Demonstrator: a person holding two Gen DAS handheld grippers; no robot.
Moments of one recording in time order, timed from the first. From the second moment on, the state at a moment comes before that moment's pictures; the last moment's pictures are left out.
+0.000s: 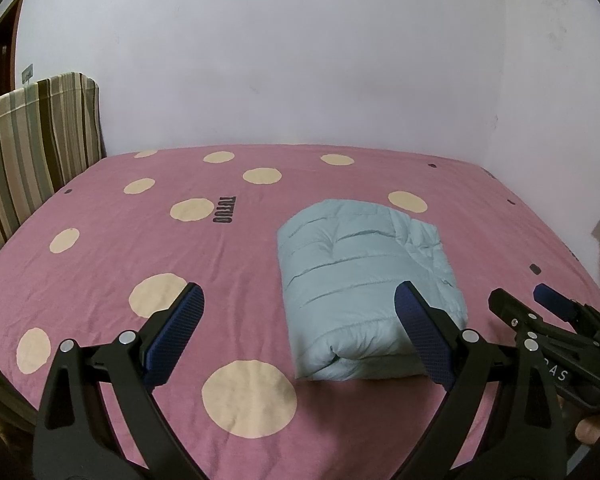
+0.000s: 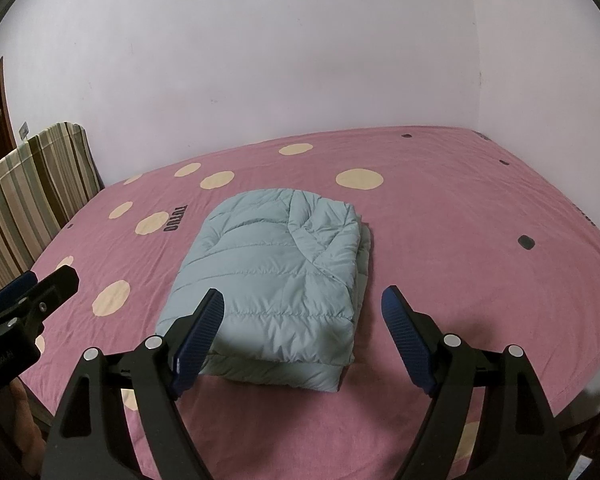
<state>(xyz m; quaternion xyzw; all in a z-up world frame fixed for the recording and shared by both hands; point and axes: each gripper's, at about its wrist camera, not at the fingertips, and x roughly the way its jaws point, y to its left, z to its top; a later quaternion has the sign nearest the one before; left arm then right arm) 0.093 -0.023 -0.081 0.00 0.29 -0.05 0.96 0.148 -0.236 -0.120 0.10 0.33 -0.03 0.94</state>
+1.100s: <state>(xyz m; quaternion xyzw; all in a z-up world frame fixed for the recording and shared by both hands) 0.103 -0.028 -0.096 0.01 0.29 -0.06 0.95 0.157 -0.235 -0.131 0.10 0.35 -0.03 0.93</state>
